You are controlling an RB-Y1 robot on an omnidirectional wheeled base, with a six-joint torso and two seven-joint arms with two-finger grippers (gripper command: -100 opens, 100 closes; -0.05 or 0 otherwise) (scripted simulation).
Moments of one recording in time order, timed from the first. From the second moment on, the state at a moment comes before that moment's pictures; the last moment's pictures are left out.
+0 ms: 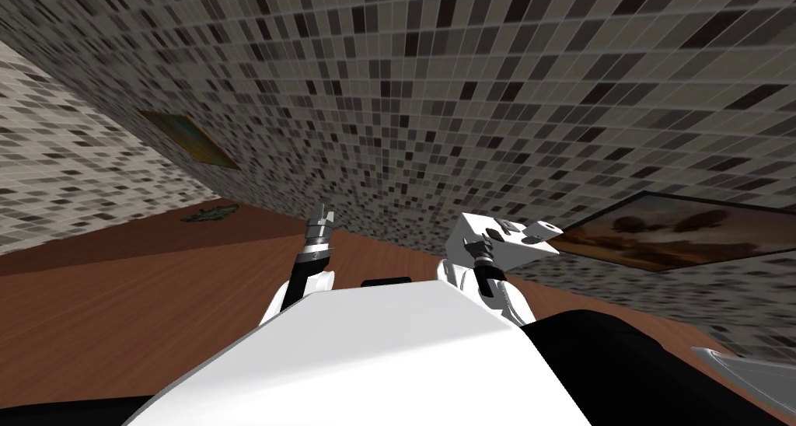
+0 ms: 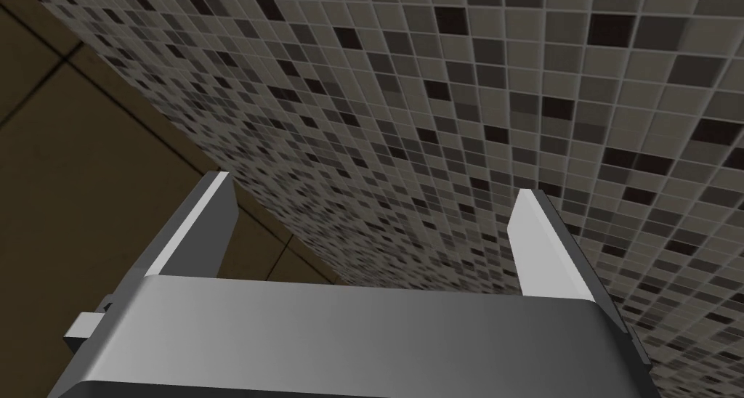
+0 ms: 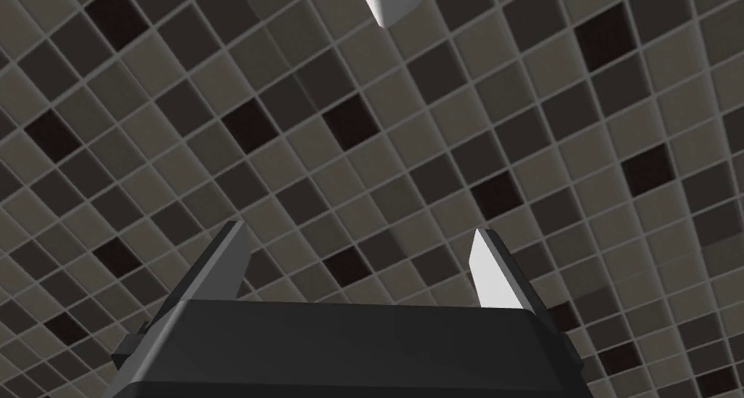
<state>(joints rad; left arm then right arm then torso) 0.51 -0.02 -0.03 -2.22 -0.12 -0.35 0.00 0.48 -0.17 -0.54 -1.81 1.08 -0.18 1.10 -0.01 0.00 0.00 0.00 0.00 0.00</state>
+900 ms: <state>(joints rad) 0.51 -0.02 -0.03 -2.22 -0.12 -0.35 0.00 0.43 -0.15 -0.68 -1.72 1.31 -0.05 1.26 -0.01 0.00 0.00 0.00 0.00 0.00</state>
